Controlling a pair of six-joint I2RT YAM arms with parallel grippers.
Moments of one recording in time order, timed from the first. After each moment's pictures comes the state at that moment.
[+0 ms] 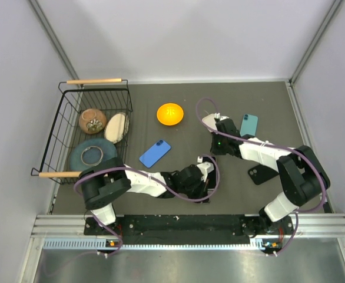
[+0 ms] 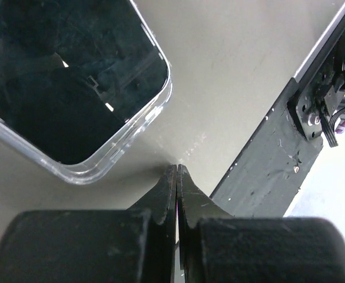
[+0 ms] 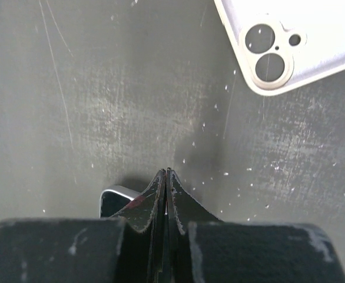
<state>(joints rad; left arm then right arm) -1.18 1.72 0.74 0.26 0.22 -0.73 0.51 1.57 0.85 -0.16 0.02 0.44</state>
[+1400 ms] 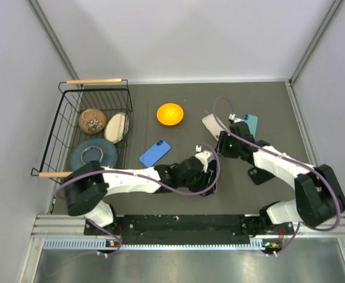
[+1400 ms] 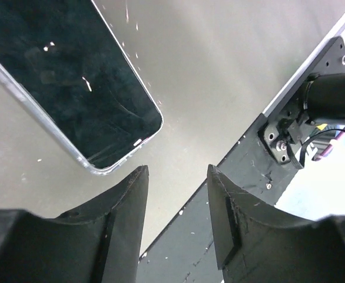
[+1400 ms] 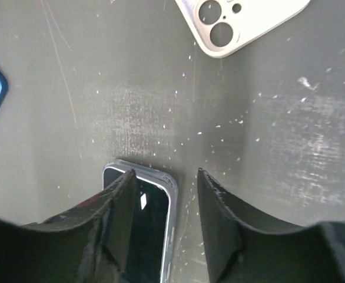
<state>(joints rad) -1.18 1.61 0.87 0.03 0.08 -0.71 0.44 1.39 0.74 -0.20 -0.02 0.52</state>
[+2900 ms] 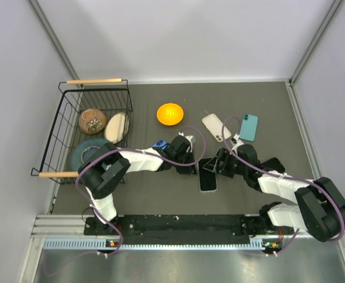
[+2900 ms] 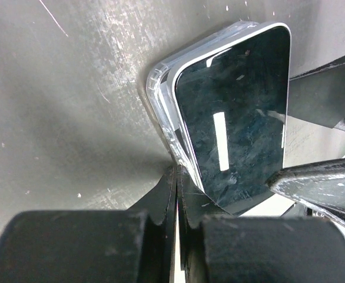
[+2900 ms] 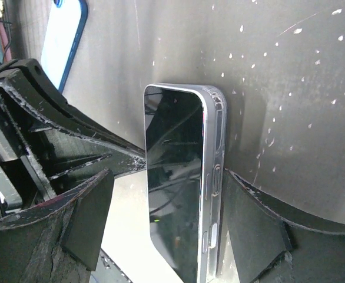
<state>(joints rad) -0.85 1.80 0.93 0.00 0.24 -0.75 0.46 1.23 0.31 0.29 -0.33 0.79</state>
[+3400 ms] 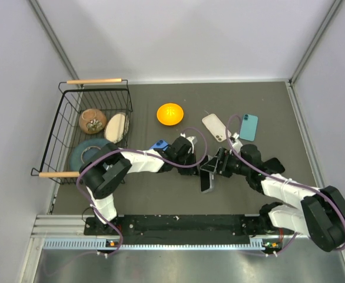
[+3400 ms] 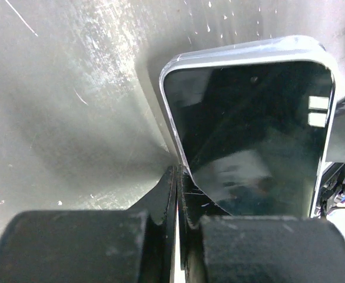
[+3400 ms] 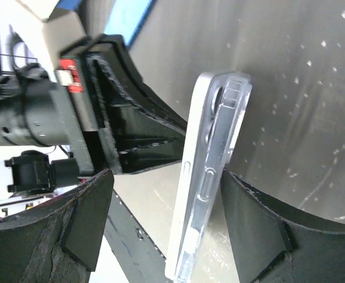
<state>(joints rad) -0.87 1.80 0.92 0.03 0.25 -0.76 0.44 1.12 0.29 0.35 -0.51 0.83</state>
